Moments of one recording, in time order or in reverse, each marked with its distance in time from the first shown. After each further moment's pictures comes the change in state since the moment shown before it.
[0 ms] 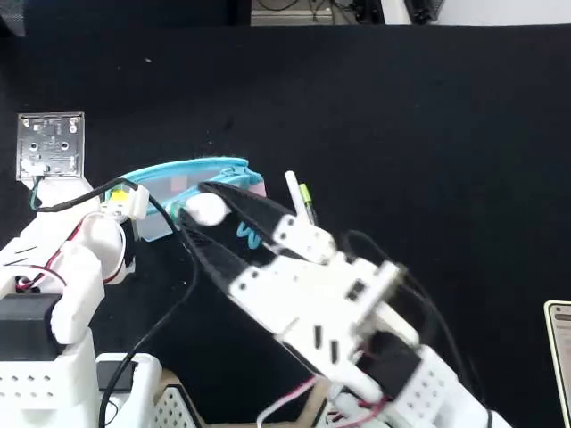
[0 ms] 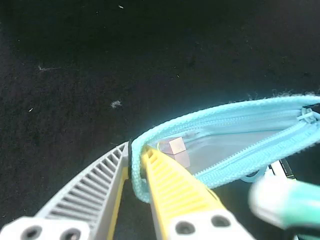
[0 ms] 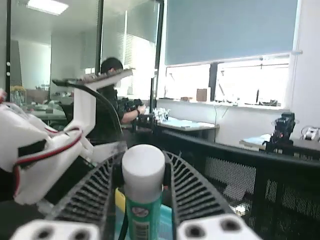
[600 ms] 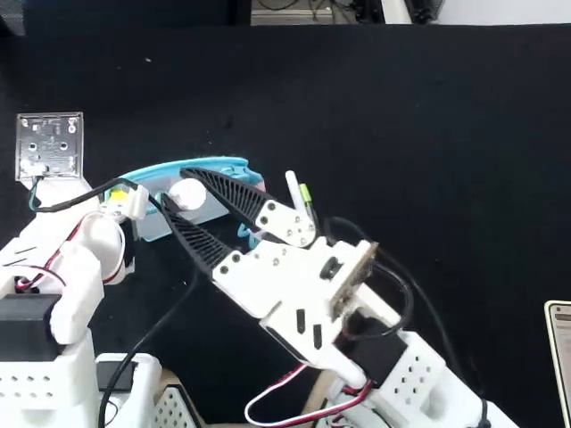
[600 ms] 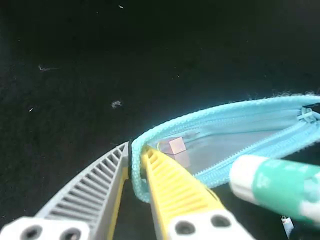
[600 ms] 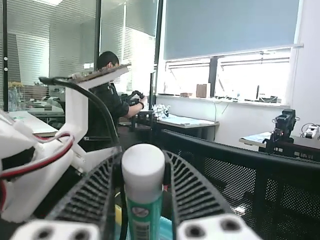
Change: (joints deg) left arm 0.0 0.0 0.0 0.0 0.0; right arm 0.0 7.4 -3.8 -4.0 0.0
